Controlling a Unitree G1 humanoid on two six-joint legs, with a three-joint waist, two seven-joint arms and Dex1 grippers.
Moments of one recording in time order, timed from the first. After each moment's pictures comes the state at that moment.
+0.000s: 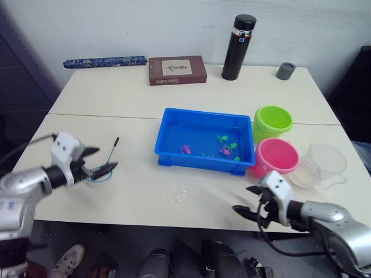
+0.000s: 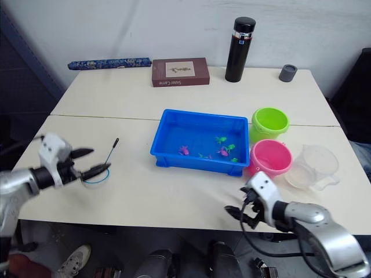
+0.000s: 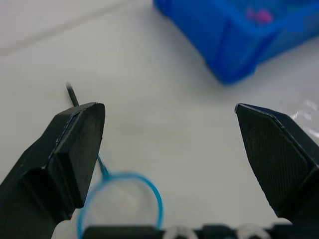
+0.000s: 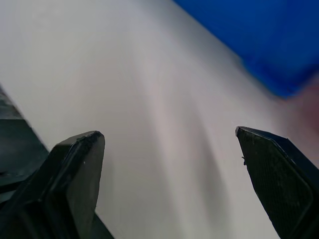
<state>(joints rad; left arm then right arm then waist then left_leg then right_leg) -0.29 0.85 0.29 -0.10 -0.43 0.58 -0.80 0.13 -0.78 -0.18 -0.57 0.48 0.88 0.70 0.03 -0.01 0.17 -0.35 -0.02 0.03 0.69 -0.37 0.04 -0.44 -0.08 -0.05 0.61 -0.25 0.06</state>
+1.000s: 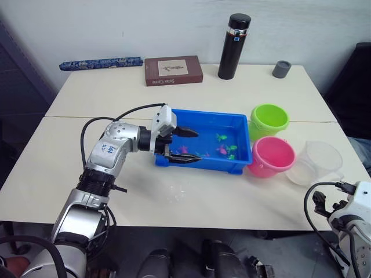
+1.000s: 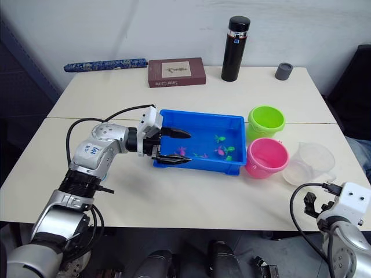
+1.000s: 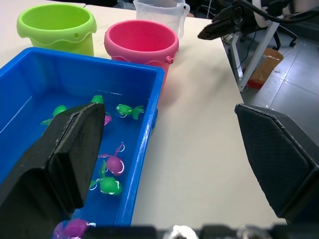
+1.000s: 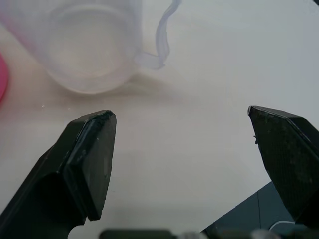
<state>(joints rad) -0.81 0.45 -0.19 0.24 -0.34 0.38 -1.18 0.04 -0.22 -0.75 -0.60 0.33 1.14 -0.04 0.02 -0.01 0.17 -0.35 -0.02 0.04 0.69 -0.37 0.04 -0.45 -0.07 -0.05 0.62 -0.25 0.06</state>
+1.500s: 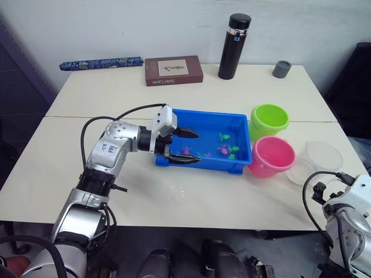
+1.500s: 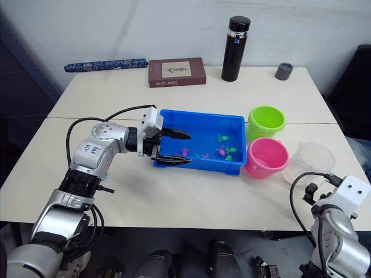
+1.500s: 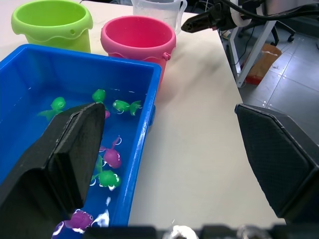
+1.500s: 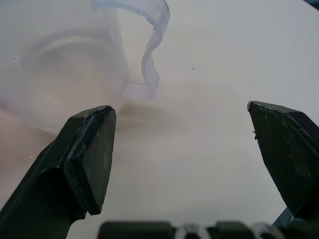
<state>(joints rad) -0.81 0.45 -0.19 0.24 -0.32 0.39 -1.19 -0.10 -0.15 -0.74 -0.44 0.28 0.99 -0.19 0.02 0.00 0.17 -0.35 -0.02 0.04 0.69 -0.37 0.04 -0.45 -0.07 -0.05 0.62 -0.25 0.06</state>
